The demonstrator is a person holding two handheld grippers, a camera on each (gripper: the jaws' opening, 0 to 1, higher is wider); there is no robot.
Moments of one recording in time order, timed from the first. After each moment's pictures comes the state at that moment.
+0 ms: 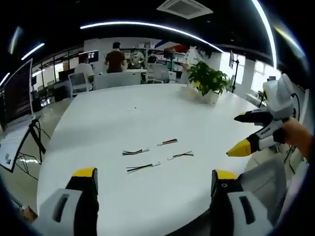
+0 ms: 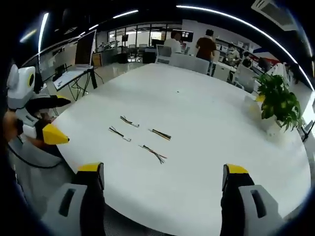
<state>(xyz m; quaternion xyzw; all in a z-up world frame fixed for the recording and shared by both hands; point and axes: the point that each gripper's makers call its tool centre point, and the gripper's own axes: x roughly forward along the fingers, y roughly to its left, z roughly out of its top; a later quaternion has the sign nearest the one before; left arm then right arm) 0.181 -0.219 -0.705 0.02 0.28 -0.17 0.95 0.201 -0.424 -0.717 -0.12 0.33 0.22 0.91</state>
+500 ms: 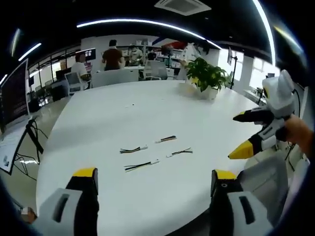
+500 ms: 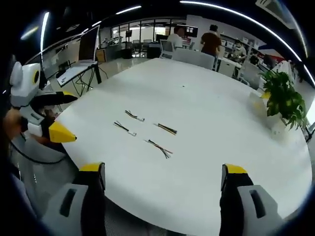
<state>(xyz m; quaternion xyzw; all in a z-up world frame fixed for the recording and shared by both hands) 0.184 -0.224 -0.714 0.03 0.29 -0.18 0.94 0.195 -0.419 -0.726 -0.12 0.36 0.24 0.90</state>
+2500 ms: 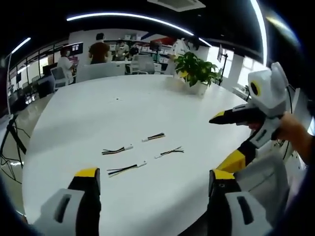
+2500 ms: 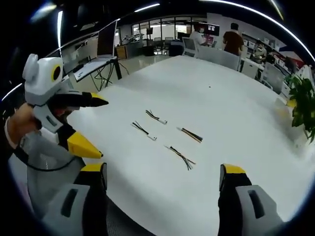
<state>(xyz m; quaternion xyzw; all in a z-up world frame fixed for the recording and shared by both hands) 0.205 -0.252 -0.737 0.02 0.31 -0.24 0.92 0.208 -0.372 -0.746 -0.11 0.37 0.33 0.86</state>
